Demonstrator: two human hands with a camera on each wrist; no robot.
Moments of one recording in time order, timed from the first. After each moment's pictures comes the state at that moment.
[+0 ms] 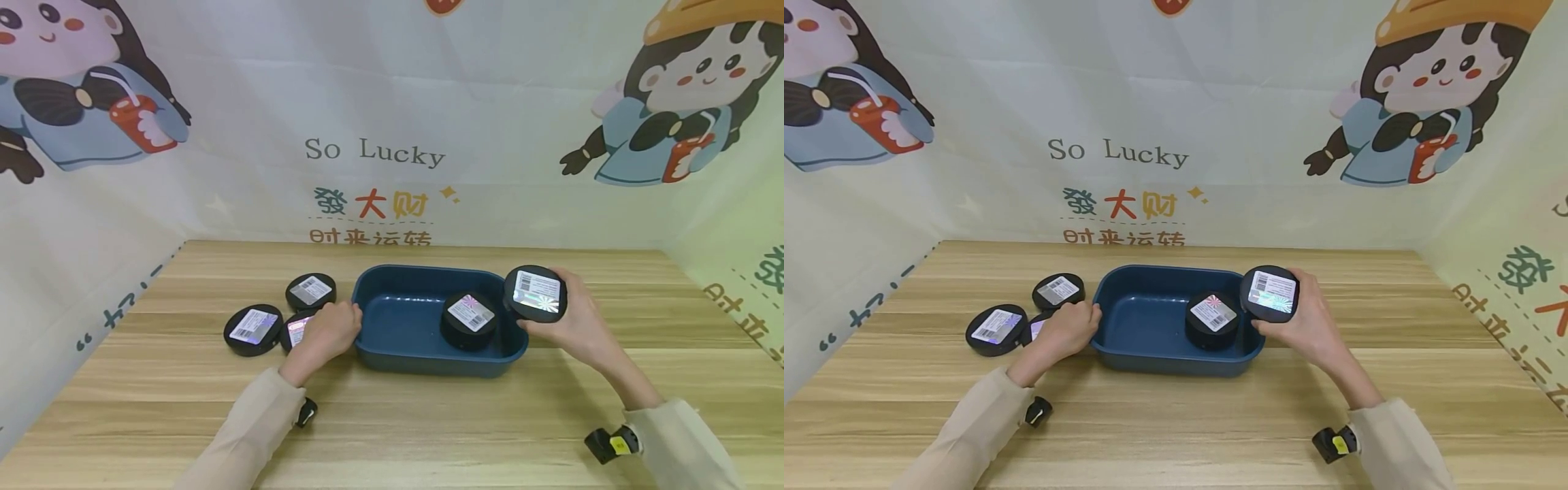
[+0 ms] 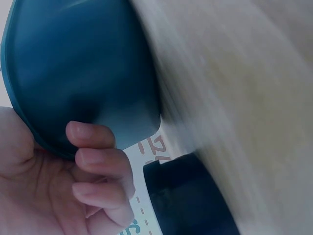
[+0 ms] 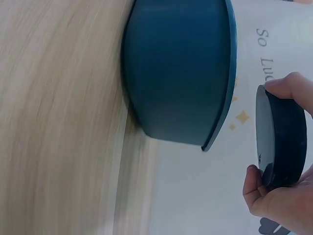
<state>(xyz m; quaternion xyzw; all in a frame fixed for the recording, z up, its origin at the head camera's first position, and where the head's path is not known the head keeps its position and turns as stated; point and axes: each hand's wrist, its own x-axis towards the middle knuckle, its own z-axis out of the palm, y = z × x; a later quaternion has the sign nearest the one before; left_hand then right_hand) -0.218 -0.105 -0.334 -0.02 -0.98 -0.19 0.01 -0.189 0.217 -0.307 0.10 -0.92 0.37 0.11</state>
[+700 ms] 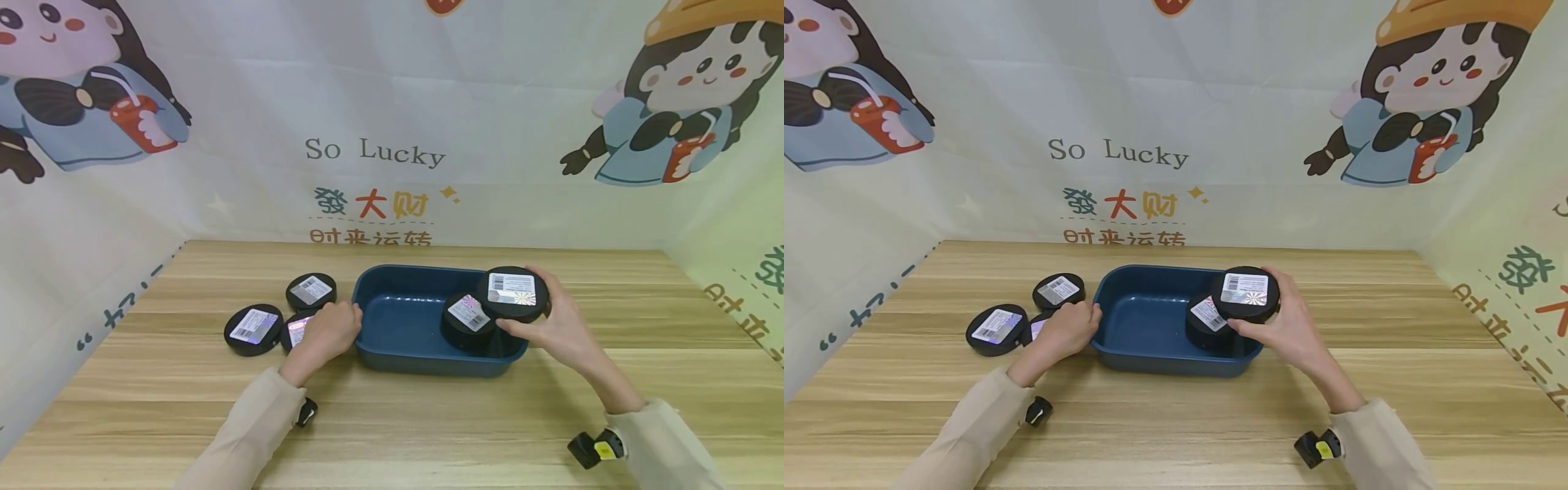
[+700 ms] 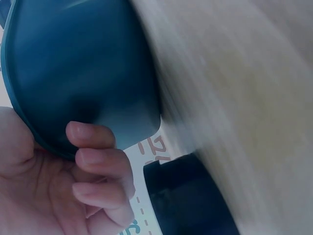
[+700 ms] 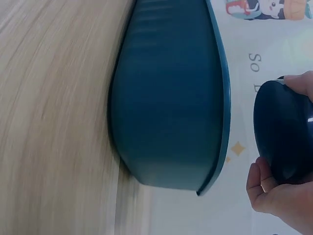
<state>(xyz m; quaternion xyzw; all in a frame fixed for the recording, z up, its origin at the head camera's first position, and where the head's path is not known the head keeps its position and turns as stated) -0.218 -0.105 -0.335 -0.03 -0.98 -0.19 0.01 -0.185 0.194 -0.305 0.11 -0.89 0.44 0.08</state>
